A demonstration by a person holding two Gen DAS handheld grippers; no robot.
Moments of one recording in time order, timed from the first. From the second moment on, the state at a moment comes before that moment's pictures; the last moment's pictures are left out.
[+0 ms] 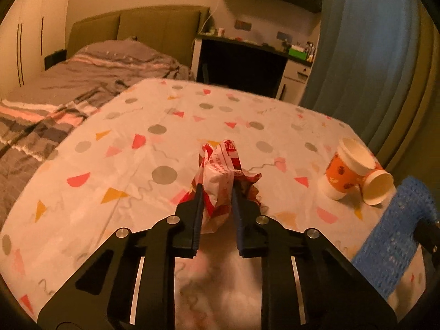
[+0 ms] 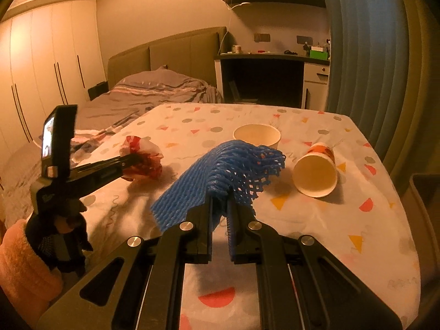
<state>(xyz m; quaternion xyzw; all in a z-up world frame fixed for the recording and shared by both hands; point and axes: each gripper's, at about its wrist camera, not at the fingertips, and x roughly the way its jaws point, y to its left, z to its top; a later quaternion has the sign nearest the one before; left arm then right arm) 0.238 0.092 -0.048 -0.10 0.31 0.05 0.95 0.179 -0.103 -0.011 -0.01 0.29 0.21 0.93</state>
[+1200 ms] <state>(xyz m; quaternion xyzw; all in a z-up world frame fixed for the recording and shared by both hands) 0.112 -0.114 0.015 -0.04 0.23 -0.09 0.97 0.079 -0.266 0.008 0.06 0.23 0.09 0.97</state>
